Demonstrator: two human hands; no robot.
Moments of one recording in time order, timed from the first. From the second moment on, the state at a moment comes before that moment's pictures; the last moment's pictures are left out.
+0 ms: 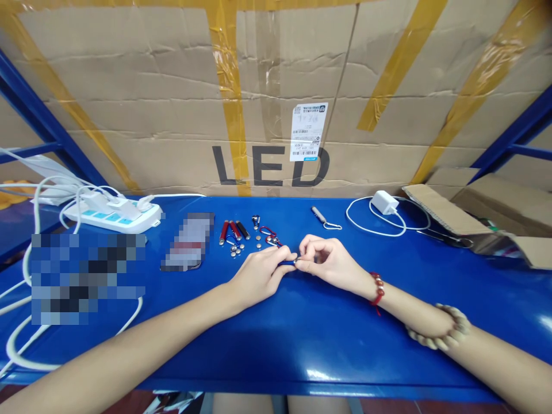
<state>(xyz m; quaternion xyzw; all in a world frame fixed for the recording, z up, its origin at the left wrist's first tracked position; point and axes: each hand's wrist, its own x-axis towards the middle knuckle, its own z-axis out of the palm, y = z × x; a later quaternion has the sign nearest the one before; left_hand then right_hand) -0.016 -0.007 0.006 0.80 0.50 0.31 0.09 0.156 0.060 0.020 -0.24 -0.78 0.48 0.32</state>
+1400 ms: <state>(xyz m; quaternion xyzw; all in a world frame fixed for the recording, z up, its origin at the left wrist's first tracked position) -0.010 -0.010 0.012 0.76 0.52 0.36 0.15 0.151 0.064 0.013 -0.27 -0.68 0.63 0.27</state>
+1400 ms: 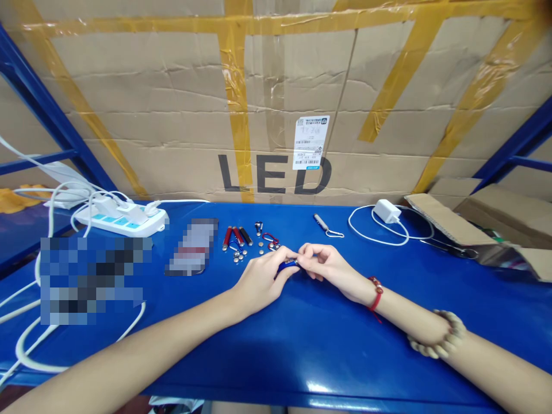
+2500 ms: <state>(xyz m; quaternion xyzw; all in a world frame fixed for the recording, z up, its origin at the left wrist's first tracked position) -0.009 -0.011 0.015 0.74 0.55 0.34 0.16 0.149 0.062 0.017 -0.28 -0.68 0.63 0.27</state>
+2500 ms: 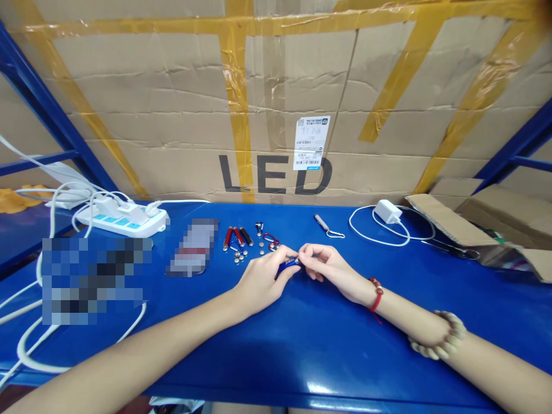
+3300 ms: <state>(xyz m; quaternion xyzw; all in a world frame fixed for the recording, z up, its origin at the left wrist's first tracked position) -0.009 -0.011 0.015 0.73 0.57 0.35 0.17 0.148 0.060 0.020 -0.30 -0.67 0.60 0.32</state>
